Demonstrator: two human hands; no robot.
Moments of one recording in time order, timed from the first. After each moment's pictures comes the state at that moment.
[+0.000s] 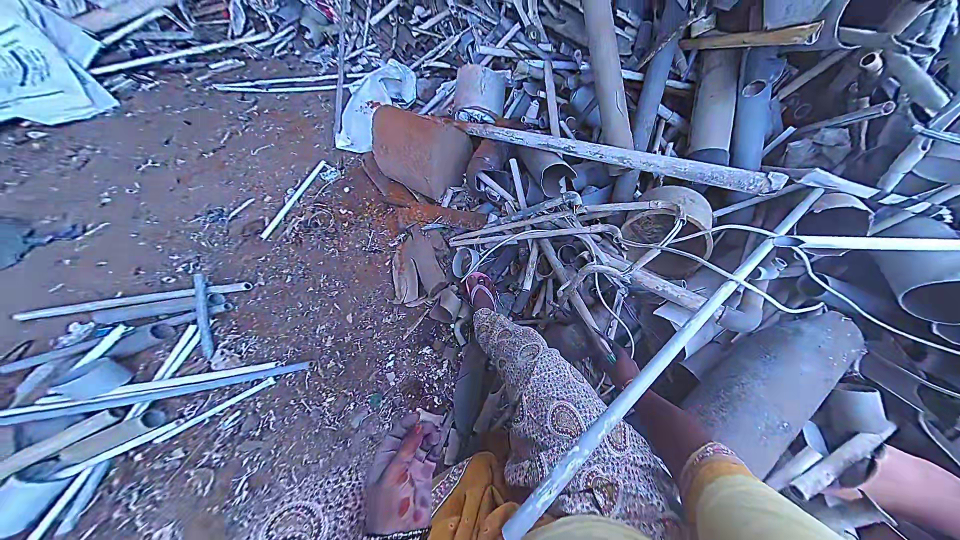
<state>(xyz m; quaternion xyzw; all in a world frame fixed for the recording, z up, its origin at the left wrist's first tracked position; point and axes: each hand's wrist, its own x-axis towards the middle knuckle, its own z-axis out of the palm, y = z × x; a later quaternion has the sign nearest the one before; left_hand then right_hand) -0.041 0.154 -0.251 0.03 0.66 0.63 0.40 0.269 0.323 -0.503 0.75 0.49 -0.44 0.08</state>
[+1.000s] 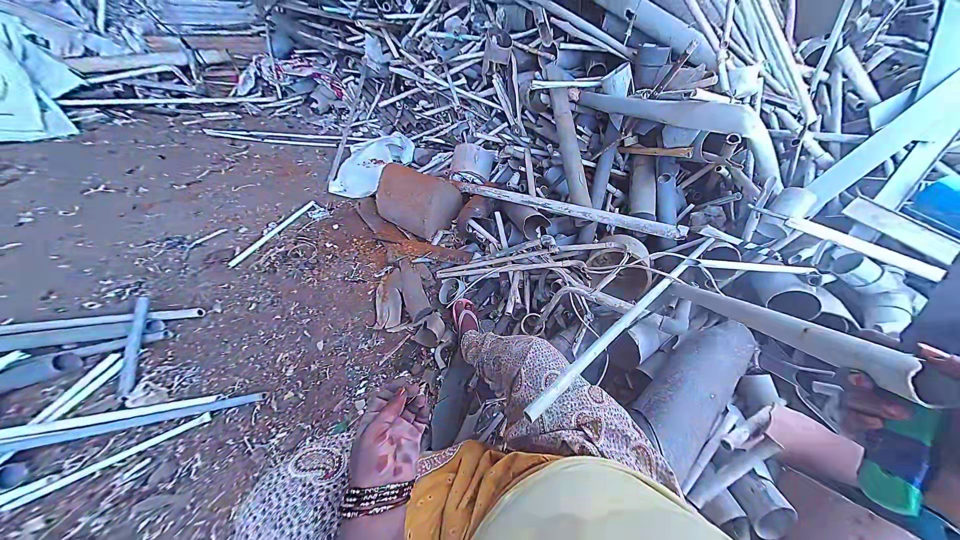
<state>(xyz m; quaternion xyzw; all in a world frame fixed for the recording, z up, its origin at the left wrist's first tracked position) -0.073 0.119 -0.210 0.04 0.52 0.72 0.46 0.372 0.124 -0.039 0.52 0.26 -0.56 -0.59</state>
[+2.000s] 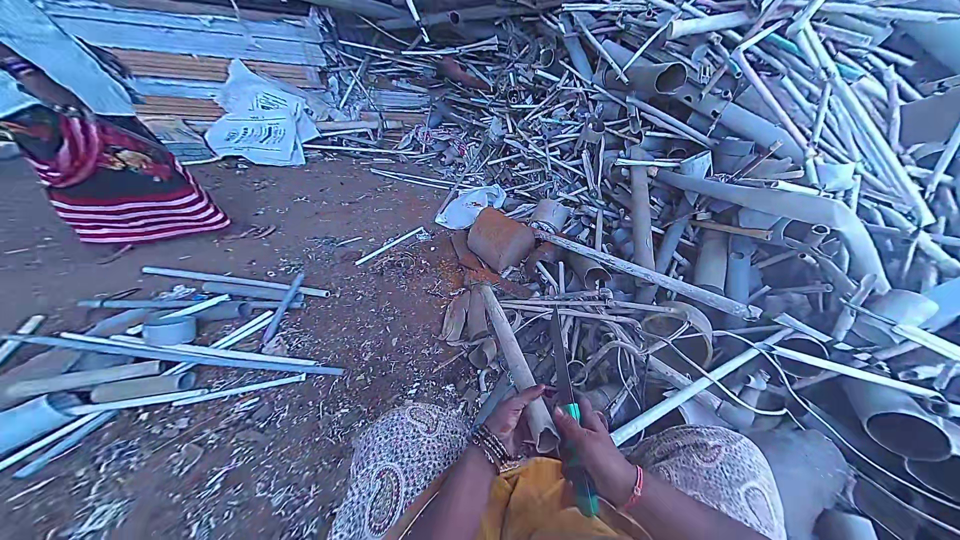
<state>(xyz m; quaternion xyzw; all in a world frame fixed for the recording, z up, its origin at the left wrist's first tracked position) -0.024 0.159 -0.203 0.09 0.52 0.56 0.63 0.131 0.172 -0.191 0.42 0.48 -0.72 -0.28</state>
